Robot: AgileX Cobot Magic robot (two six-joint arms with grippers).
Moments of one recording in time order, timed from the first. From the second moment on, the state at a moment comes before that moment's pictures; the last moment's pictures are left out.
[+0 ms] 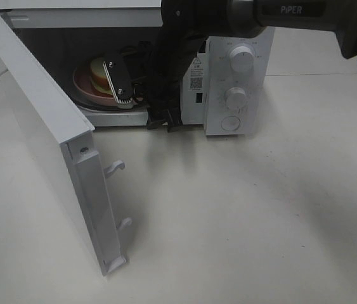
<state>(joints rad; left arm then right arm) 0.00 0.00 -0.50 0.00 1.05 0.03 0.61 2.30 -1.91 0.06 0.71 -1.38</state>
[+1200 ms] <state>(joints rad) 0.00 0.00 -0.50 0.00 1.05 0.03 0.57 2.32 -1.95 0.07 0.64 -1.36</state>
